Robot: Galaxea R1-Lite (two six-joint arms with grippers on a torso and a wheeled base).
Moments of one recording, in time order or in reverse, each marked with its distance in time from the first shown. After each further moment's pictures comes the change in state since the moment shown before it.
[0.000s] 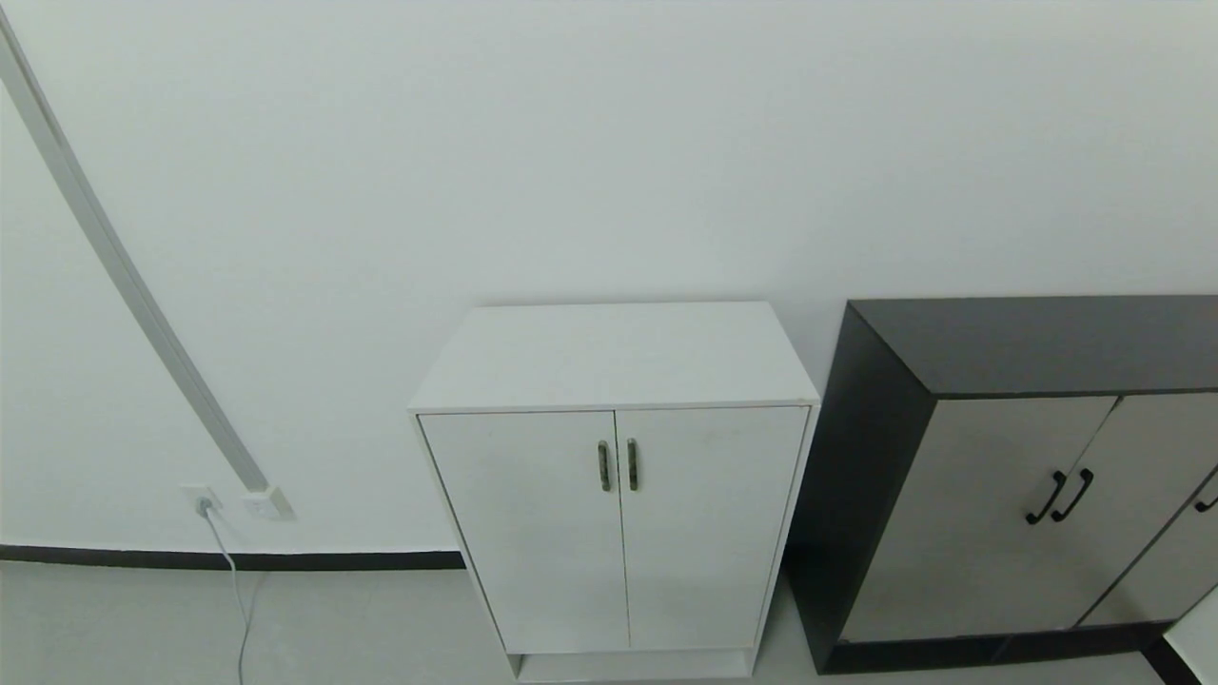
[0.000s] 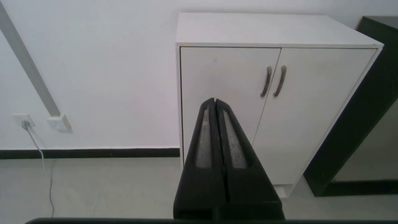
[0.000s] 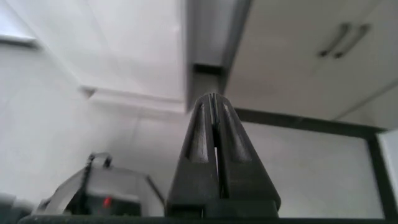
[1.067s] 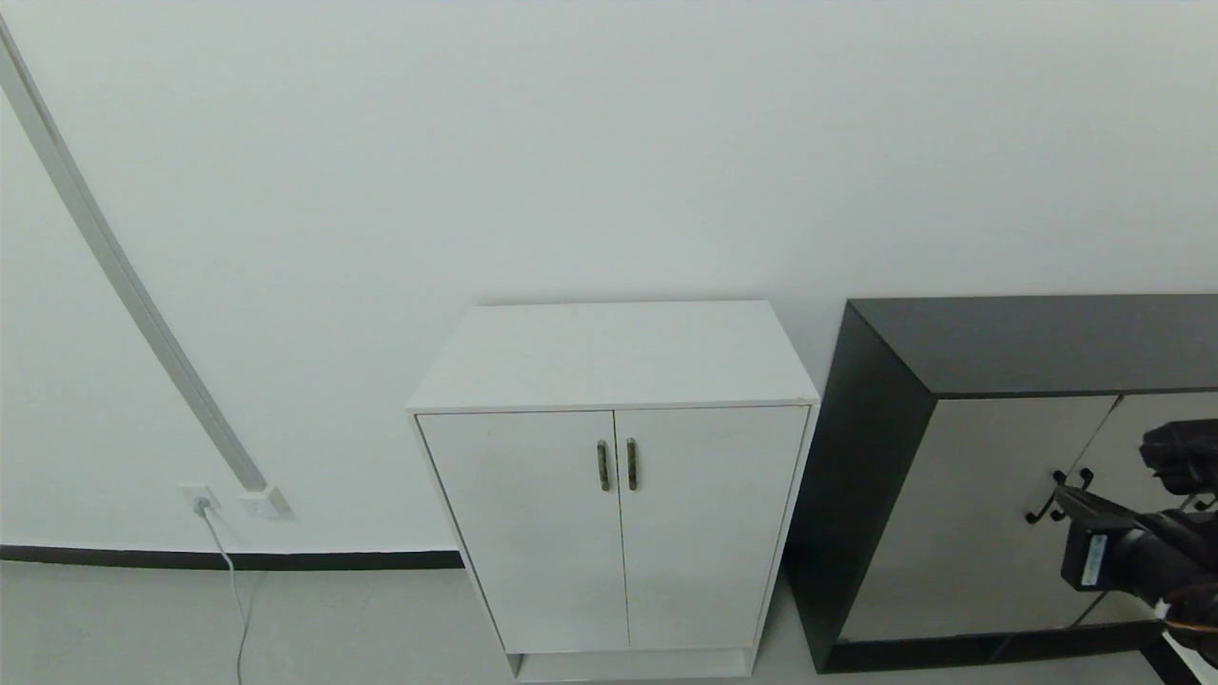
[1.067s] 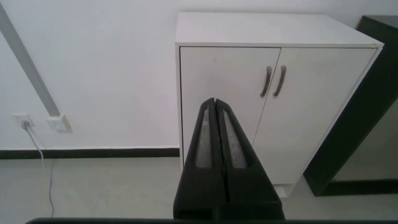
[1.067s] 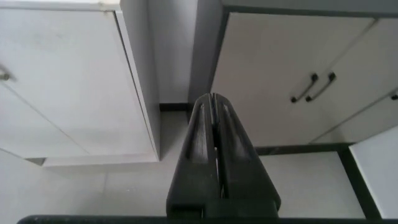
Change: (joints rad) left arm 0.000 0.000 0.000 0.000 0.000 0.000; right arm -0.004 1.018 -0.061 -1.118 -0.209 0.029
